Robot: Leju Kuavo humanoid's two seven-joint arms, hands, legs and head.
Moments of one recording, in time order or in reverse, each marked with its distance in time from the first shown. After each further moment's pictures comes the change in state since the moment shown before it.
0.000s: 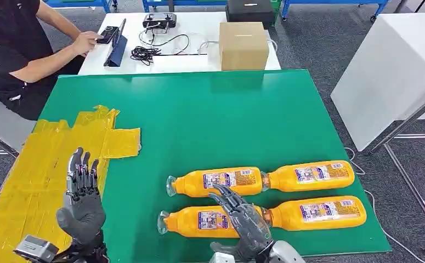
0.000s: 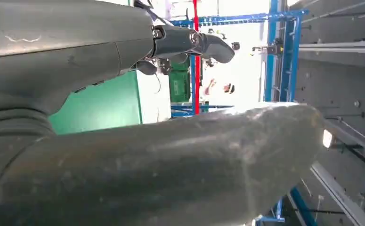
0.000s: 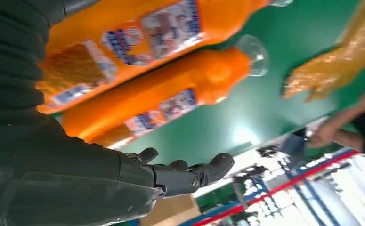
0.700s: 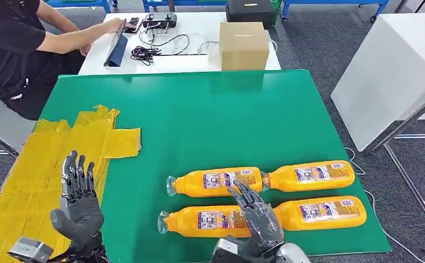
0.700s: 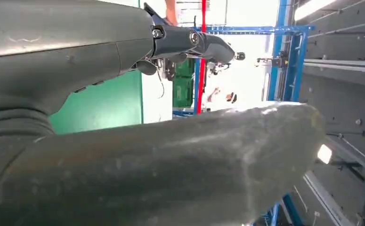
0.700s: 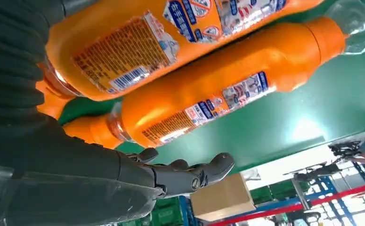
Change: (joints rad) left arm 0.015 -0.048 0.045 0.000 0.023 -0.026 0.001; right arm 0.010 -0.045 0.001 -0.029 0.110 -0.027 0.220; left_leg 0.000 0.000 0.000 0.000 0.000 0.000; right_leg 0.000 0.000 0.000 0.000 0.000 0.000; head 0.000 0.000
